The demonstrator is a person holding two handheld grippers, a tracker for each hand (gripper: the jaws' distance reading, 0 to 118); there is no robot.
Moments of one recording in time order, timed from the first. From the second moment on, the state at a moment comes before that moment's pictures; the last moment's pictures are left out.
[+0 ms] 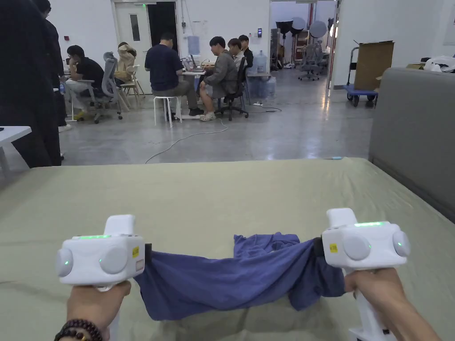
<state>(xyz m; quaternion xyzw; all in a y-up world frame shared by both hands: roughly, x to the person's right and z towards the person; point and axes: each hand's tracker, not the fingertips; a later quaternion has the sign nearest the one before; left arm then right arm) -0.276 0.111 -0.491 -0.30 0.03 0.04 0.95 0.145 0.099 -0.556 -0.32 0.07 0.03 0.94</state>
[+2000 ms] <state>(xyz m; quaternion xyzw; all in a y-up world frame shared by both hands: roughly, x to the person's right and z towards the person) -0.267 -0.039 -0.319 -0.46 0.00 0.04 0.89 0.183 0.031 -0.405 -0.40 0.07 0.04 0.91</state>
